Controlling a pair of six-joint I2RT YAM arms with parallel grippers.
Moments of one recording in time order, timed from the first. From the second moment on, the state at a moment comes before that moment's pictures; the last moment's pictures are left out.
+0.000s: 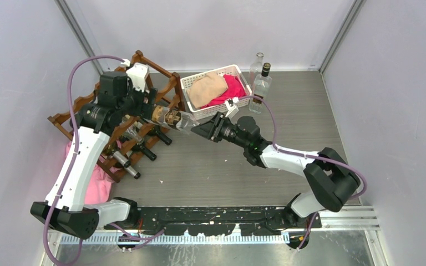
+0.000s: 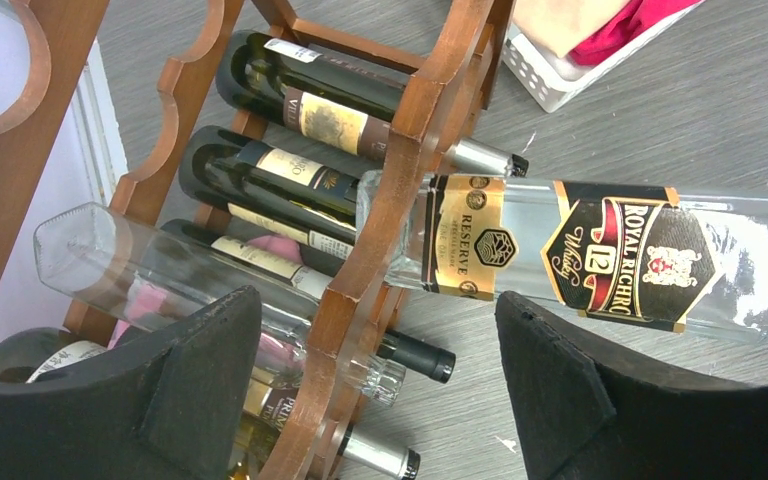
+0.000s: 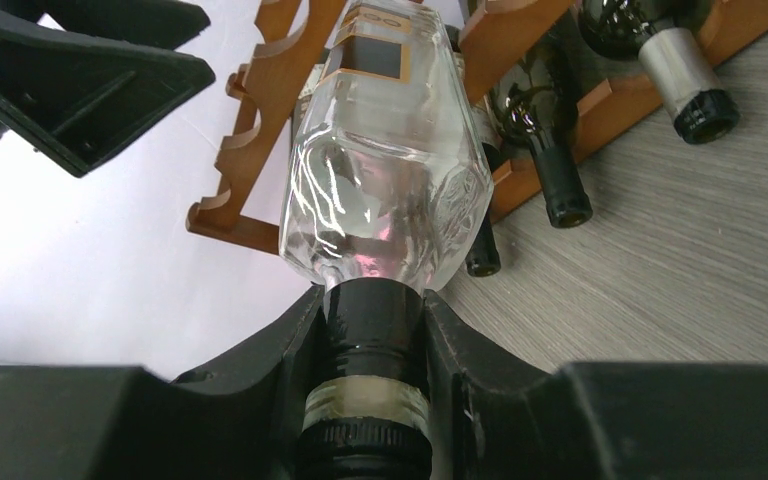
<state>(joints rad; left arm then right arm) -0.27 1.21 1.48 -0.86 -0.08 0.13 0.73 1.46 0.72 0.72 -0.31 1.04</state>
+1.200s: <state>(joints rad) -0.26 1.07 1.55 -0.93 0.04 0.06 0.91 2.03 1.06 1.11 -0.05 0.98</state>
